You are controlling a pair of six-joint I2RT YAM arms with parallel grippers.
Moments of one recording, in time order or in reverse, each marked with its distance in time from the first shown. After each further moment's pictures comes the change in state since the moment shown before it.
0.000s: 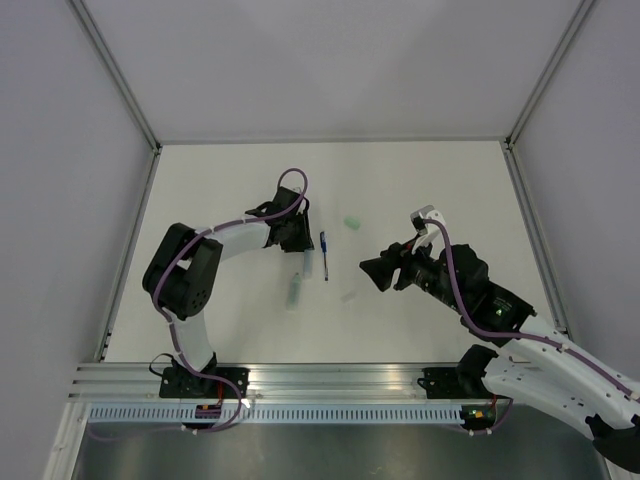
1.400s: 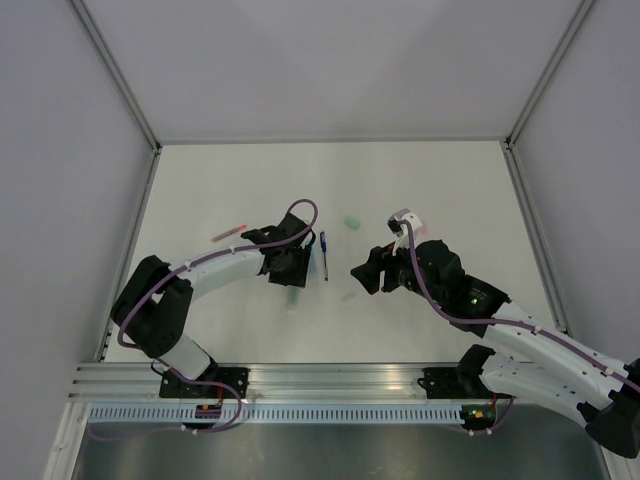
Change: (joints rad) left arm -0.169 -0.275 -0.161 -0.316 -0.108 0.107; right arm 0.000 0.140 -0.039 0.046 -0.031 -0.031
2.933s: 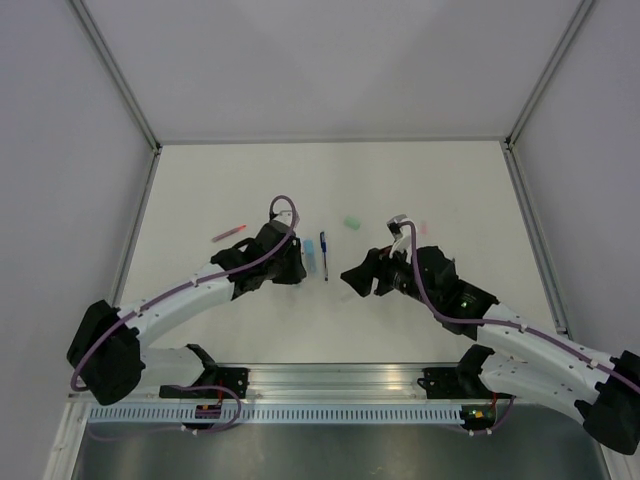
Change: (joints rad) left arm -0.060 -0.279 -0.134 0.132 -0.062 -0.086; right arm 0.000 0.011 -0.108 0.180 -0.056 0.183
